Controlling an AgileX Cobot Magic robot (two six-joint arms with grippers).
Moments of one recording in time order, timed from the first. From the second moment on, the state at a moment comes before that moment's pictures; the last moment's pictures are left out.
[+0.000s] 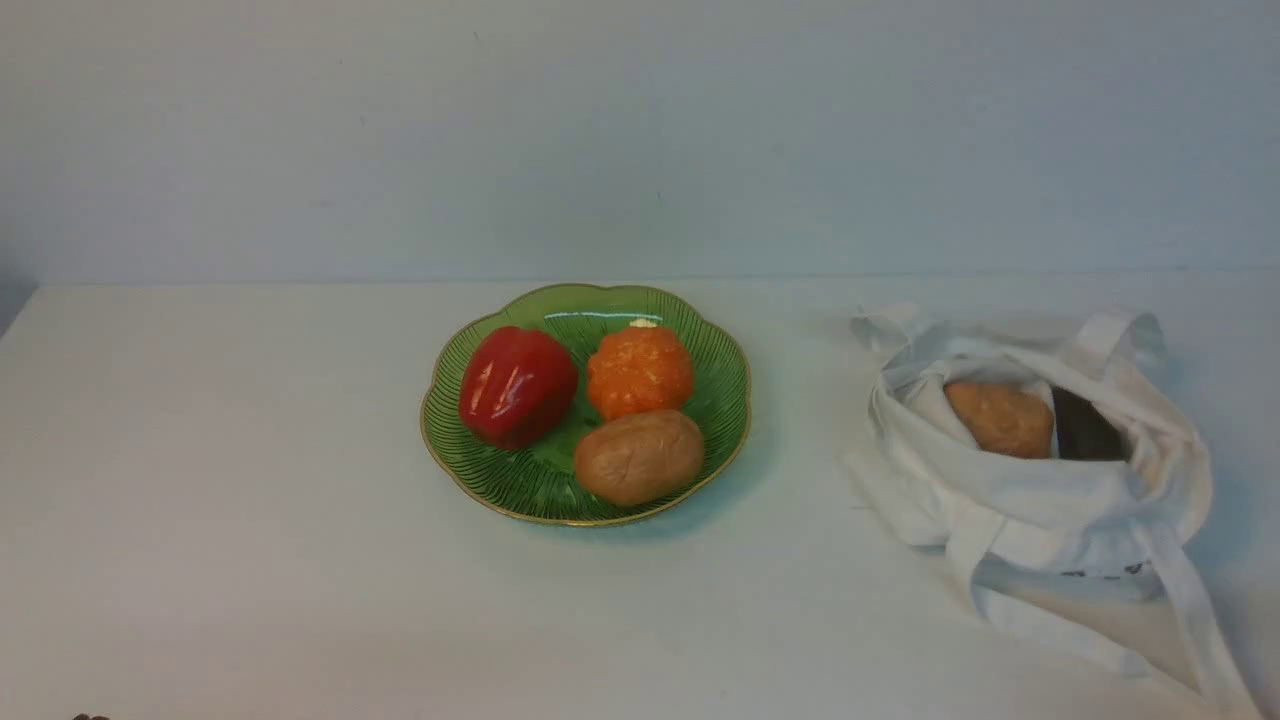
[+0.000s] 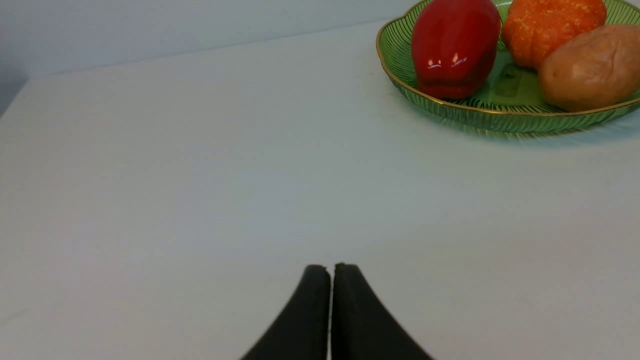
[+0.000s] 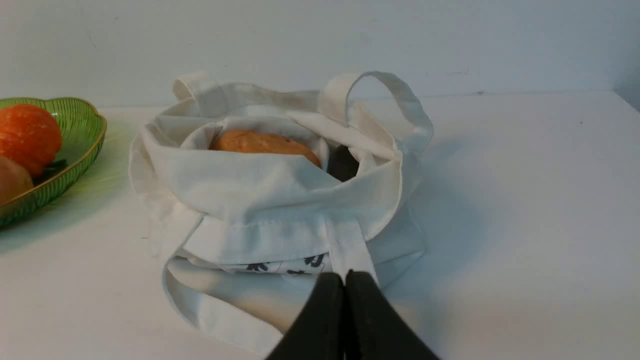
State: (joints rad) right arm 0.07 -0.01 0.02 -0.16 0.39 0.22; left arm -0.08 -0.01 0.03 -0.08 0.38 0.15
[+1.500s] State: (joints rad) right arm 0.07 -0.01 0.03 0.22 -0.16 0.50; left arm -0.08 -0.01 0.03 -0.08 0.38 0.15
